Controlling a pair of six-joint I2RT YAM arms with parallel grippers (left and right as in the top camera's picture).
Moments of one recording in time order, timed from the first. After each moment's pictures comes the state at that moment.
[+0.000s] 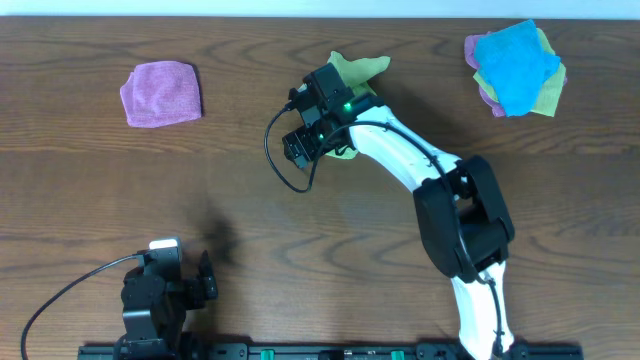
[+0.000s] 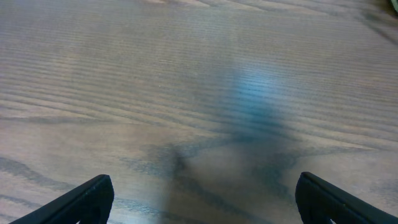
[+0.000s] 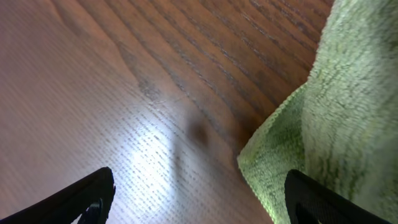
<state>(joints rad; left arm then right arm) 0.05 0.01 0.23 -0.89 -0.03 -0.05 0.55 2.22 1.69 -0.63 -0.27 0.02</state>
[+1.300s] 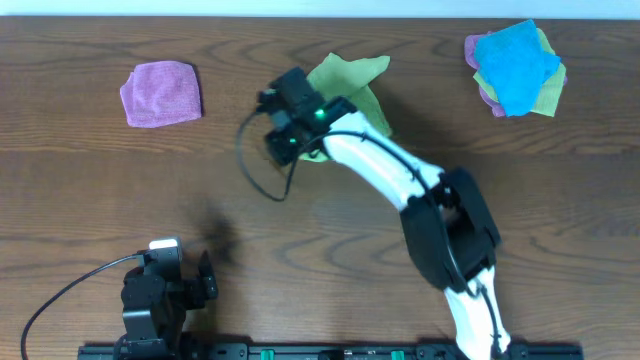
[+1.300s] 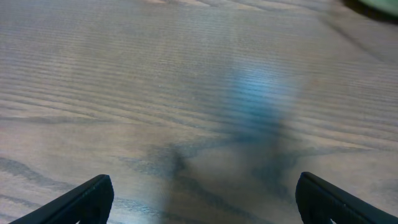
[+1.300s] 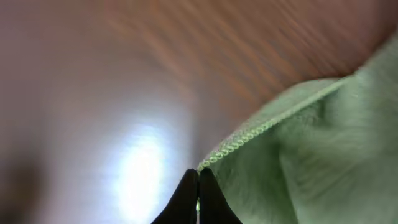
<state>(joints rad) 0.05 0.01 0.23 -0.89 -0.03 -0.05 0.69 2.19 1.80 -0.66 -0.23 0.05</state>
